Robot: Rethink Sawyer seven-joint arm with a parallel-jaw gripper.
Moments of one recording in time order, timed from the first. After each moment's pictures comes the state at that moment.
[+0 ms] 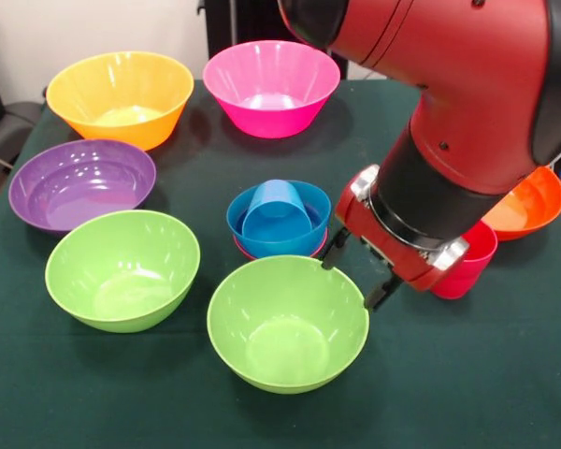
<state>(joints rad) 0.06 0.12 -0.81 0.48 0.54 1.20 2.31</state>
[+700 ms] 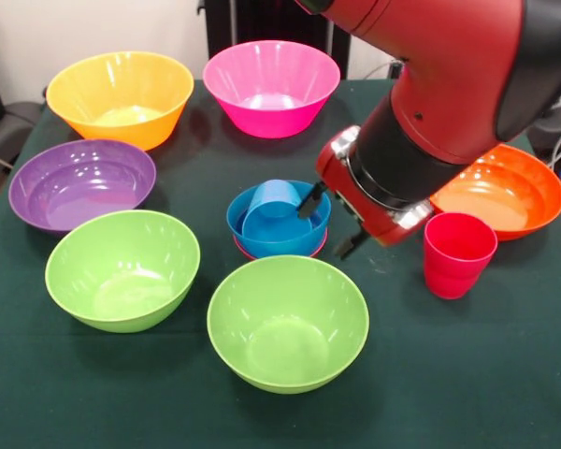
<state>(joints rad) 0.12 0.07 -0.81 0.68 0.46 1.20 2.31</state>
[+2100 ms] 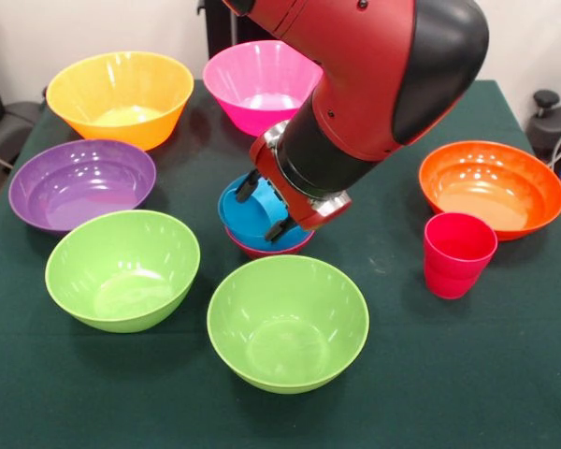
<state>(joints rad) 0.13 0.05 -0.81 0.86 0.40 1.05 2.31</state>
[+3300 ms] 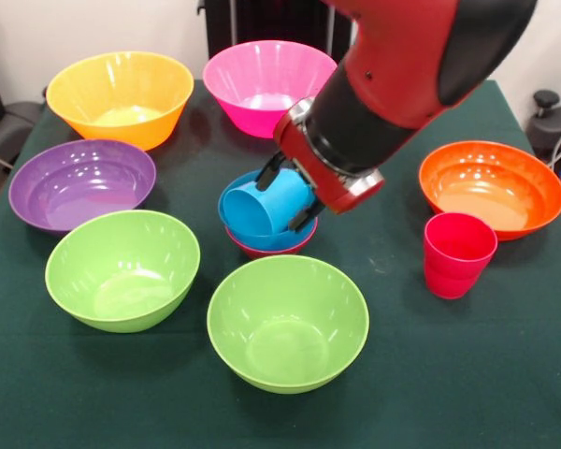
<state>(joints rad) 0.16 -0.01 -0.80 0.86 0.40 1.05 2.31</state>
